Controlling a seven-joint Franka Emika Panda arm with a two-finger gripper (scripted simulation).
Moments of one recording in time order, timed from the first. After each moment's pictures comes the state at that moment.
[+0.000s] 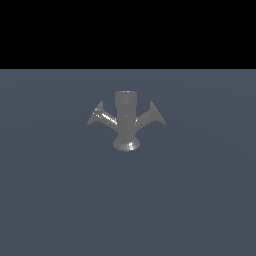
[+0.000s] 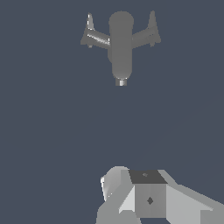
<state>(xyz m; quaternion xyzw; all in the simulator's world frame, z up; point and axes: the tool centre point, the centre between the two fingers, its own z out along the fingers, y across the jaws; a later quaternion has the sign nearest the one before) -0.247 0.001 0.465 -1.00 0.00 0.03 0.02</state>
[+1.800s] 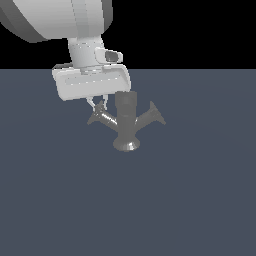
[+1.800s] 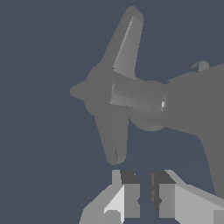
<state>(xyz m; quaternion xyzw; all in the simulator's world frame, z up) -0.024 0.085 0.181 -1.00 -0.05 0.01 -0.06</state>
